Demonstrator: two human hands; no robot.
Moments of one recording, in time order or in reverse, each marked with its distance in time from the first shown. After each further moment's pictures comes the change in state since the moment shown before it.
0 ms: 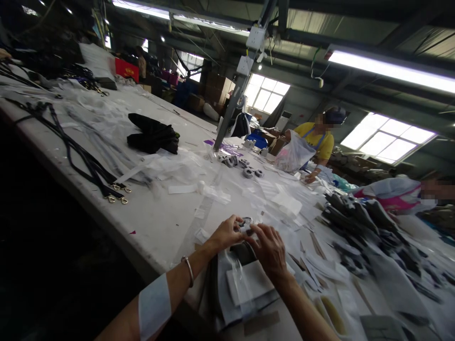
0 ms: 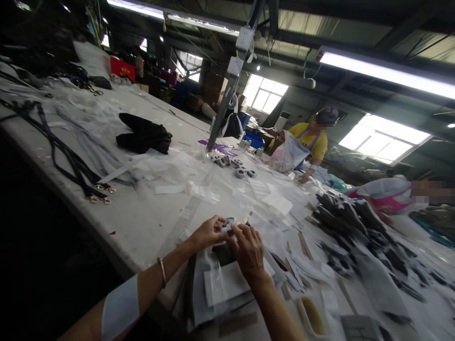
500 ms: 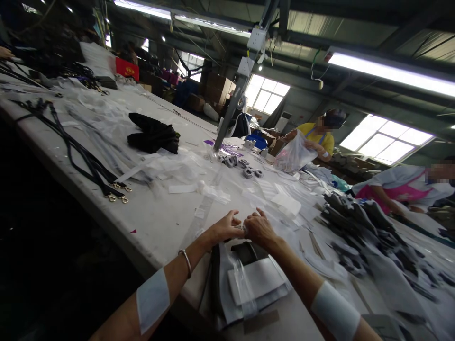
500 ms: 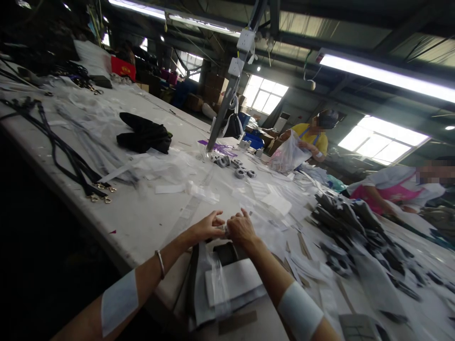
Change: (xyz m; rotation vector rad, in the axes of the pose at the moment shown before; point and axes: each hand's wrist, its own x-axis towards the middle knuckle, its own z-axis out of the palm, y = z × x) left_hand 0.012 -0.002 -0.012 -0.083 -0.103 -0.050; right_hand 0.072 -0.006 0.008 -0.210 -0.553 -0.196
